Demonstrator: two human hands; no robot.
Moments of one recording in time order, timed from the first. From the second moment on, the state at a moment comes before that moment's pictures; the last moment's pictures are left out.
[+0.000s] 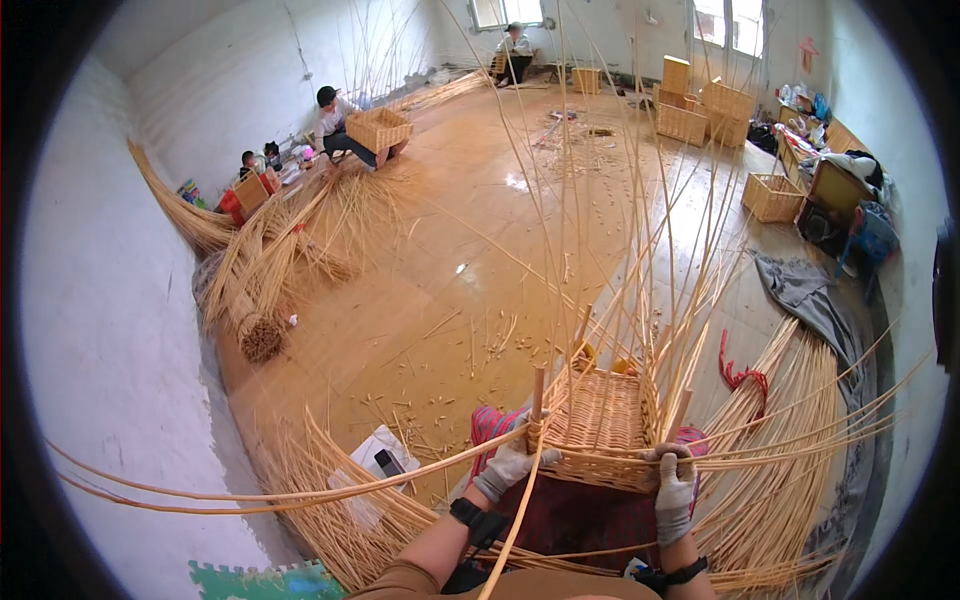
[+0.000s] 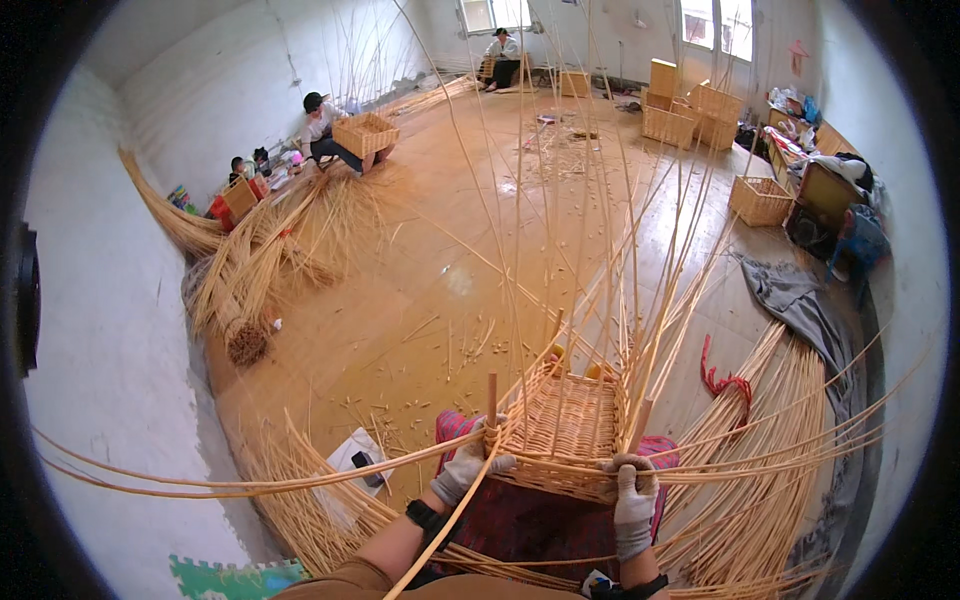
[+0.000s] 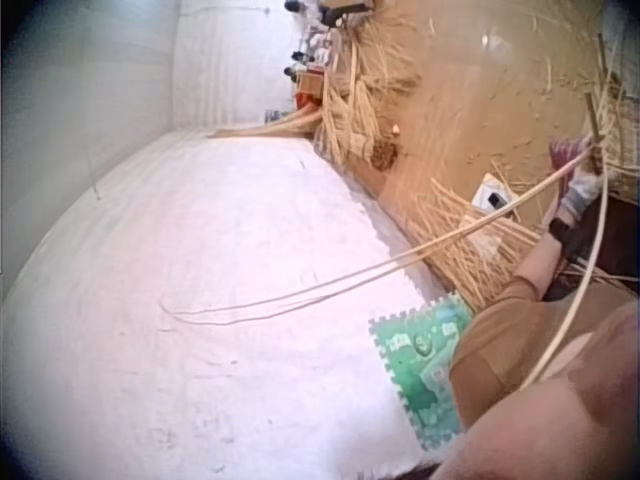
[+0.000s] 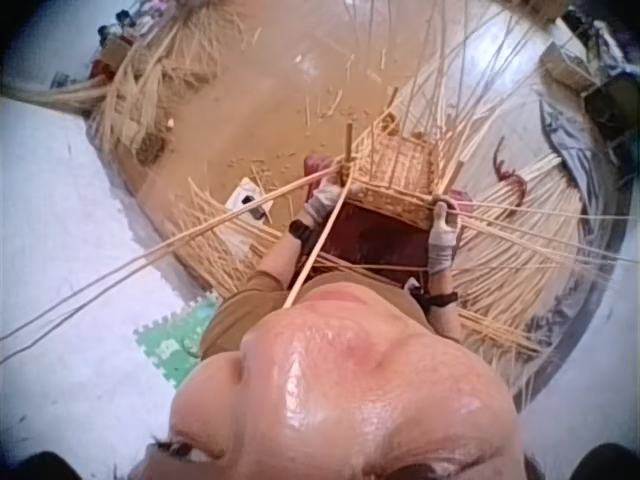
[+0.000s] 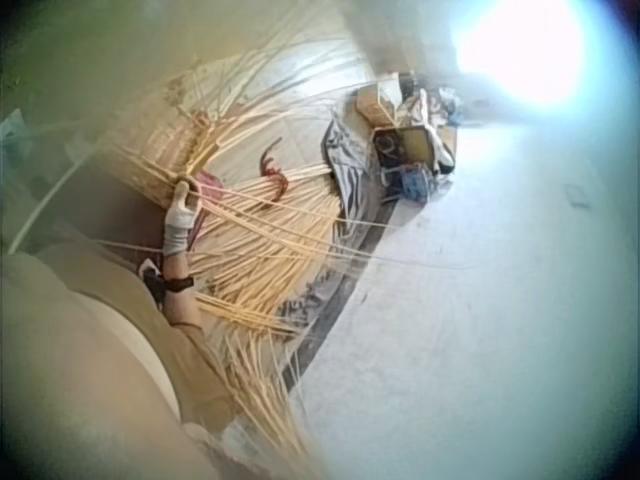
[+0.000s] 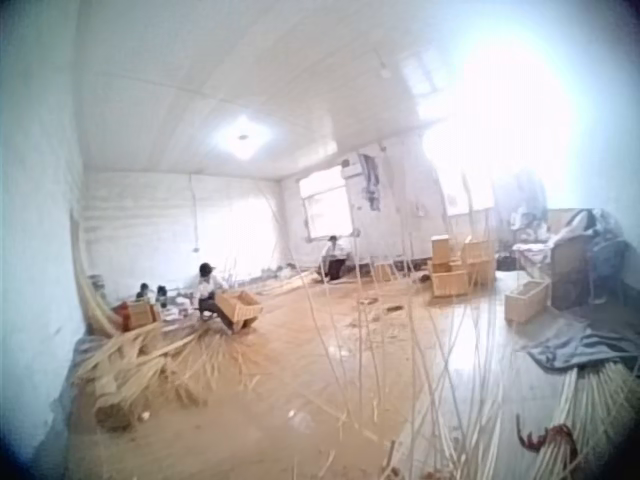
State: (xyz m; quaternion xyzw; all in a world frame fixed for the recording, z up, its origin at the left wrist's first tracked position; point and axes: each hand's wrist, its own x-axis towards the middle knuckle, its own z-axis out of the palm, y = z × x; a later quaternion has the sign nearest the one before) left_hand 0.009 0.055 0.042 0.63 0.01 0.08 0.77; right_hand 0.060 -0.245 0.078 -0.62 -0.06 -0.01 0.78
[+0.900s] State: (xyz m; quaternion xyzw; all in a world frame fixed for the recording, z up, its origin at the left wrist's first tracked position) left_hand 0.007 0.027 0.049 0.63 0.09 0.15 0.76; right_hand 0.064 -0.222 0.110 -0.71 0.01 -0.01 0.70
